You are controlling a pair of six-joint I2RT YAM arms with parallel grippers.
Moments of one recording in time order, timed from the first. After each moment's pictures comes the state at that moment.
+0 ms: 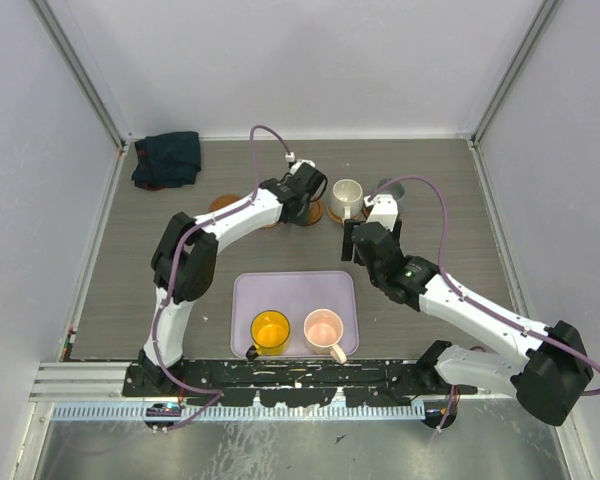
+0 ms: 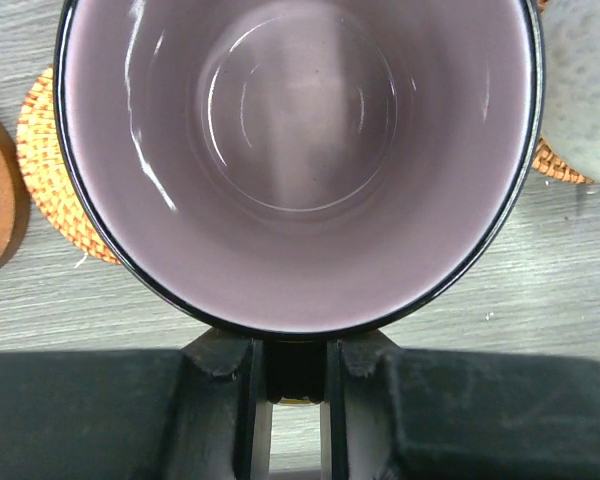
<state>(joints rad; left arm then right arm) -0.72 2.09 1.73 -0.61 -0.38 -0.45 0.75 1.08 0.75 -0.27 0.61 0.45</state>
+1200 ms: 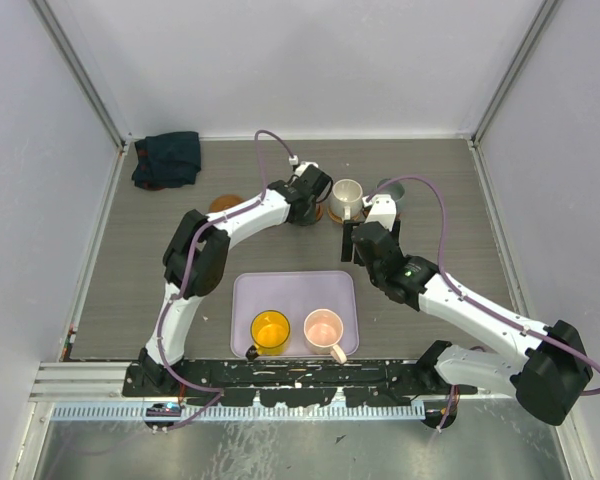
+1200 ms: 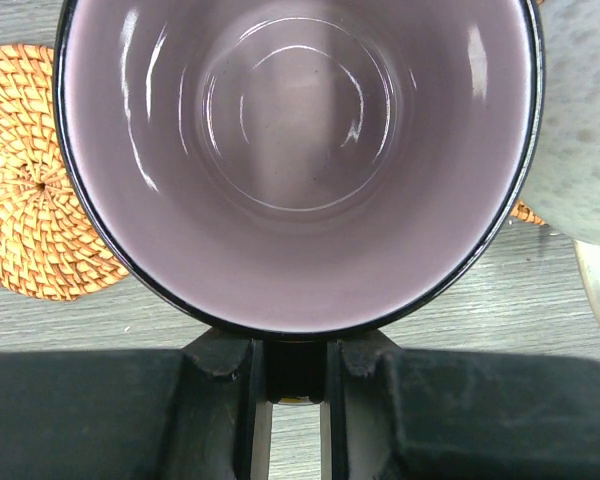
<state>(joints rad) -0.72 2.21 1.80 -0.57 -0.34 -0.54 0.75 1.09 0.75 -0.27 0.60 0.43</state>
